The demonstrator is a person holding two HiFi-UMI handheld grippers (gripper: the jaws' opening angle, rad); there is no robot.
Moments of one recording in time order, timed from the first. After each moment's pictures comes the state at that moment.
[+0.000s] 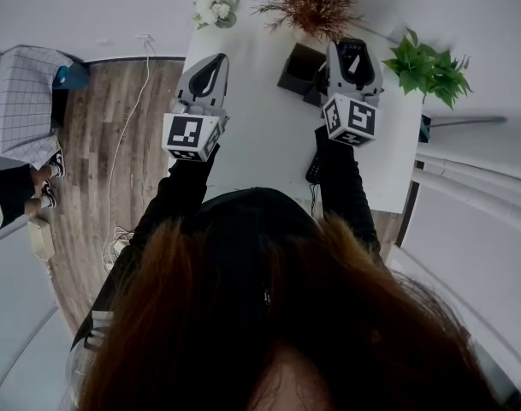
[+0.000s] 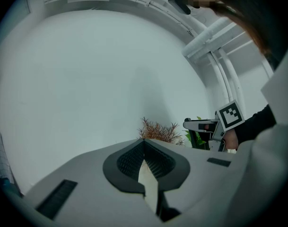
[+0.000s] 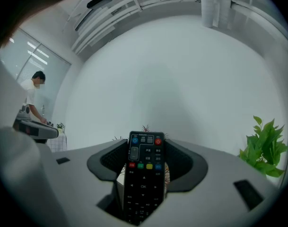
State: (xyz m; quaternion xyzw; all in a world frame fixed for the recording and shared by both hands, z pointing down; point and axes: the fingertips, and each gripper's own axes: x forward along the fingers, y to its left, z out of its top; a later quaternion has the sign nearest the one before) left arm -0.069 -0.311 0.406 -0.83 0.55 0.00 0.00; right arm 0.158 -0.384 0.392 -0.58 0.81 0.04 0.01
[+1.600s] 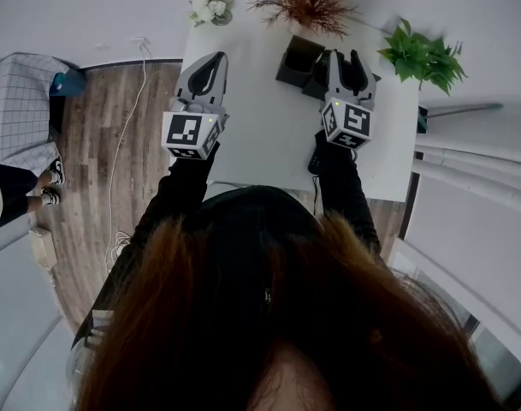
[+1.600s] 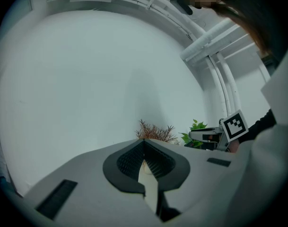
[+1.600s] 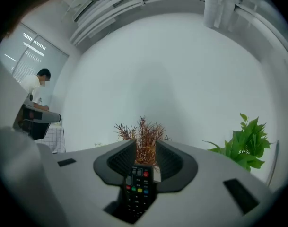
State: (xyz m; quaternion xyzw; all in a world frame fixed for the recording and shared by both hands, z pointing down) left arm -0.068 -0.296 0.402 -0.84 0.54 0.01 0.00; right arm 0.173 -0.353 0.424 -0.60 0.80 0.03 -0.03
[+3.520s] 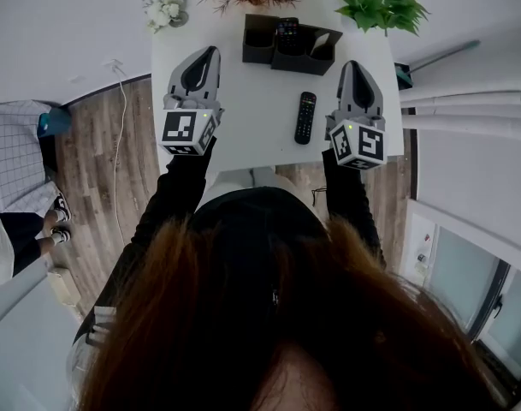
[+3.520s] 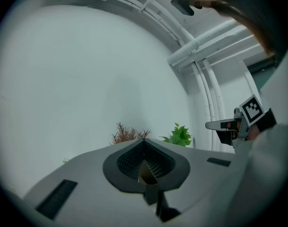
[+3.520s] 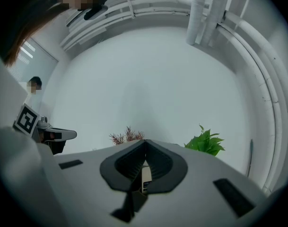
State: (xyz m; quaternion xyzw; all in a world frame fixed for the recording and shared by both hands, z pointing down) left arm 0.000 -0.268 0.390 -0.89 0.46 0.02 0.02; right arm 0.254 -0.219 0.383 -0.66 0.75 0.02 0.02
